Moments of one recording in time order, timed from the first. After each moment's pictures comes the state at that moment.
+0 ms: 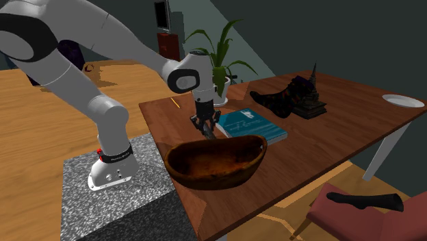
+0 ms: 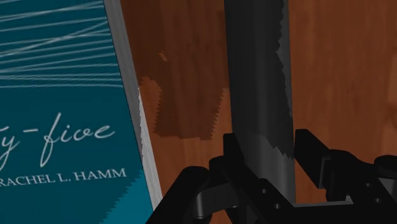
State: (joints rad) arm 0.31 -0.51 -0.83 -2.64 -0.45 2.31 -1.56
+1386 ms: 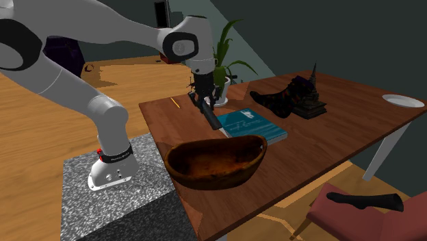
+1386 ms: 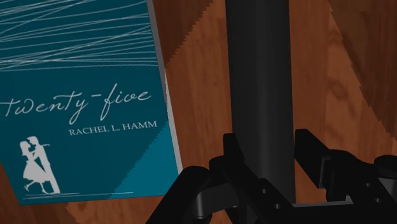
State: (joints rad) arm 0.28 -0.65 -0.69 -2.46 -0.41 1.98 -1.56
